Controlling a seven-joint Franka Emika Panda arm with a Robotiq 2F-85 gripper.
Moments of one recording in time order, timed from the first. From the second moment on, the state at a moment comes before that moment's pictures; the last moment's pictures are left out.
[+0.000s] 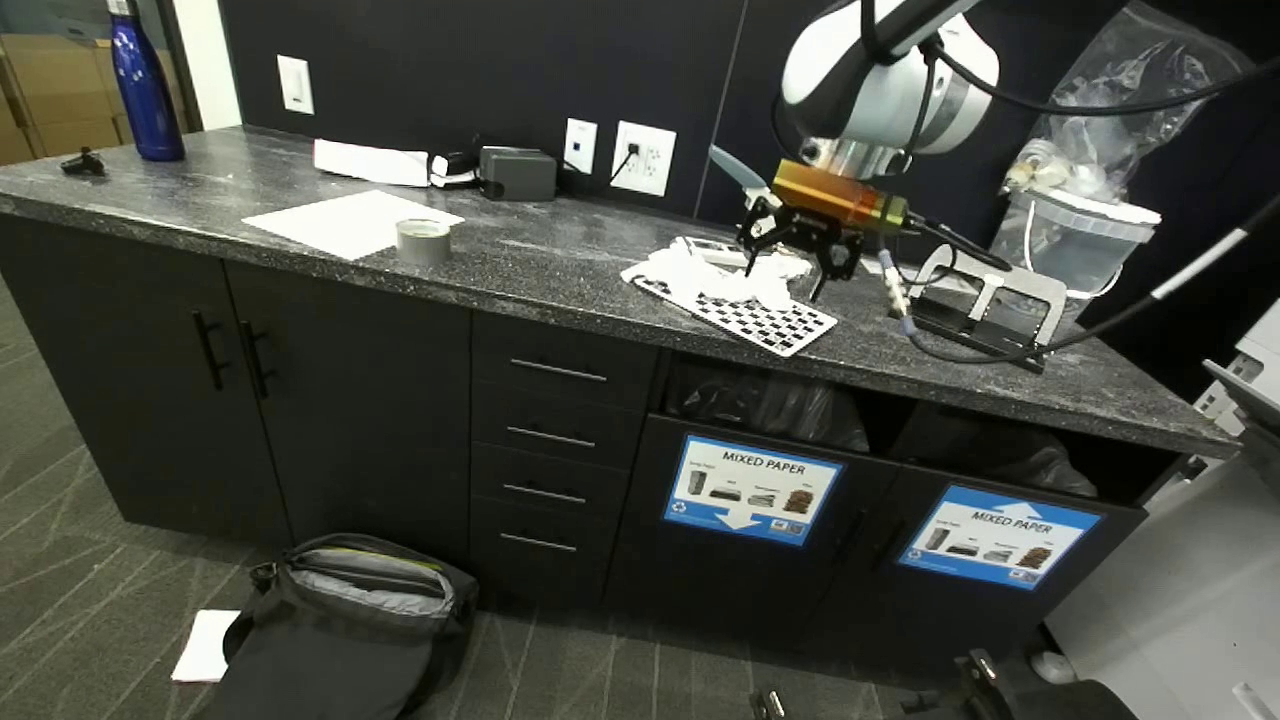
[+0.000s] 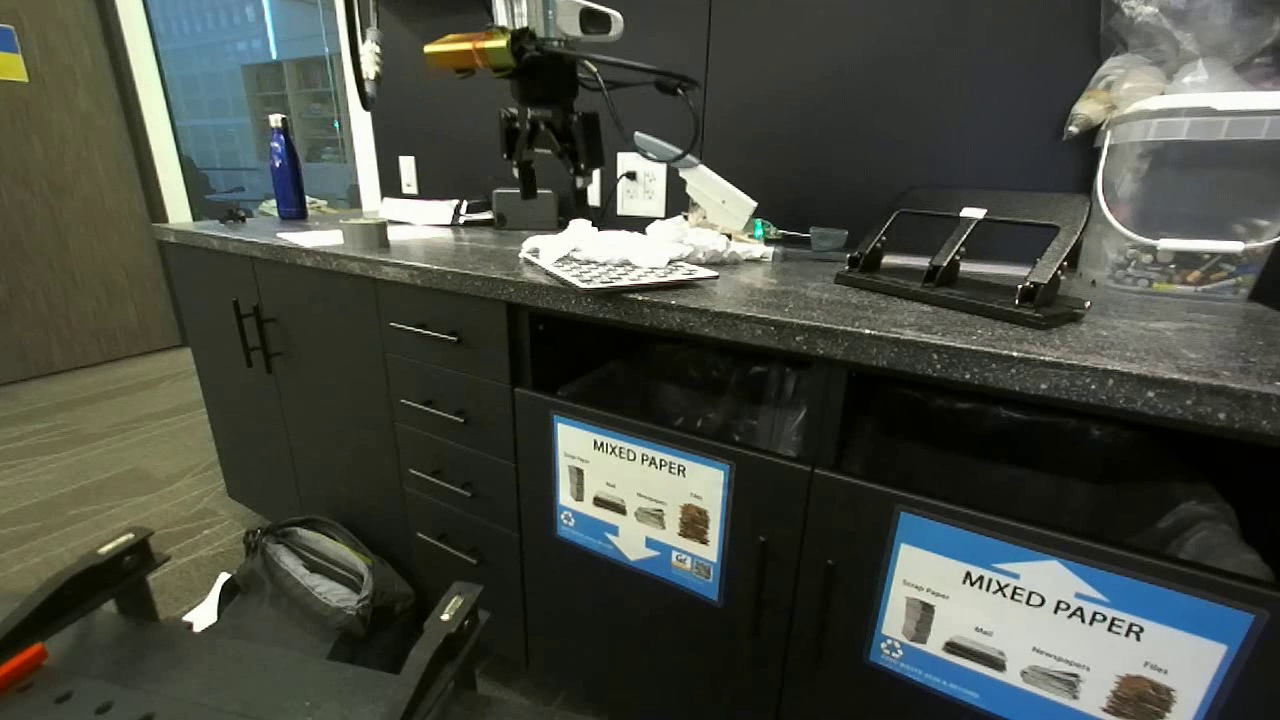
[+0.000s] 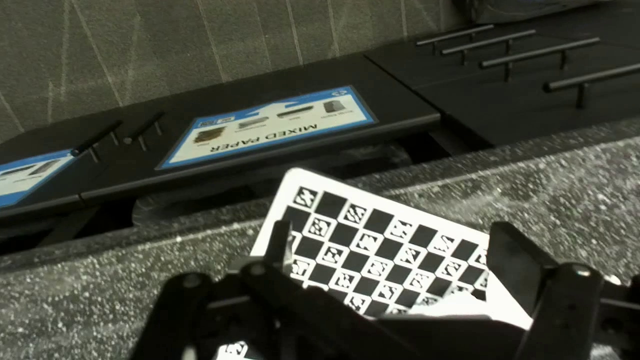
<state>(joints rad) 0.27 0.23 -0.26 -2.00 0.04 2.40 0.48</state>
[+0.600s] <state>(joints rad) 0.12 0.56 -0.20 -1.53 -0.02 2.29 0.71</state>
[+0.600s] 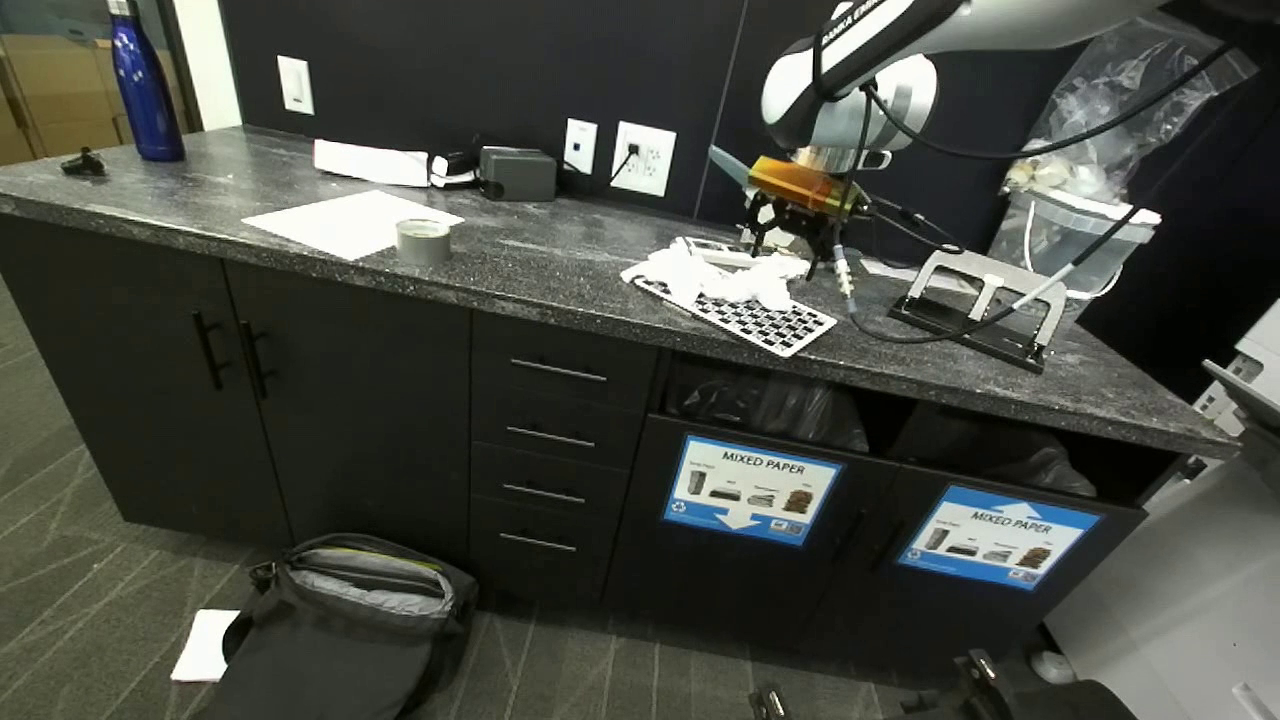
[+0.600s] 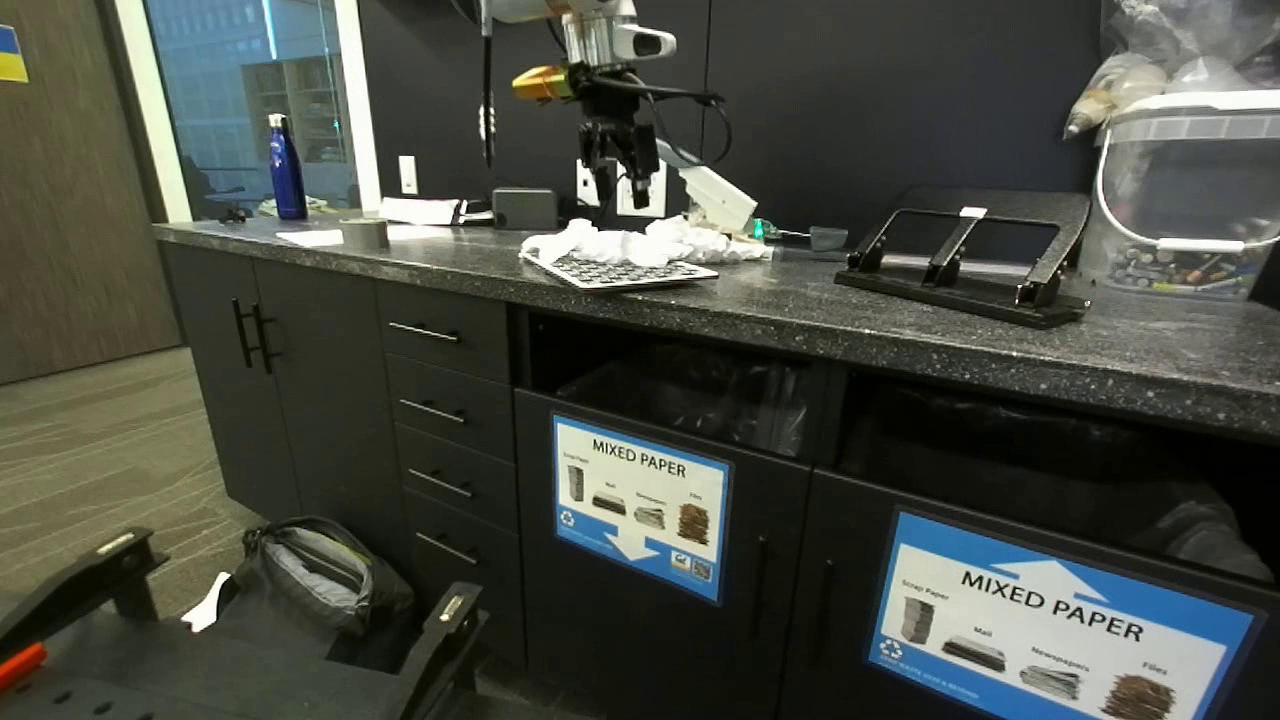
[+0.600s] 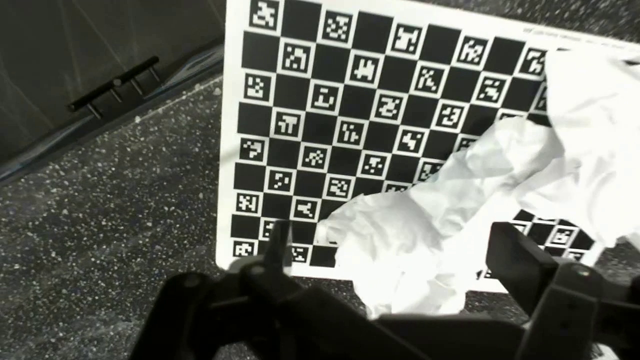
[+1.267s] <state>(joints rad) 0.04 0.86 -0.17 -1.06 0.00 2.00 0.73</state>
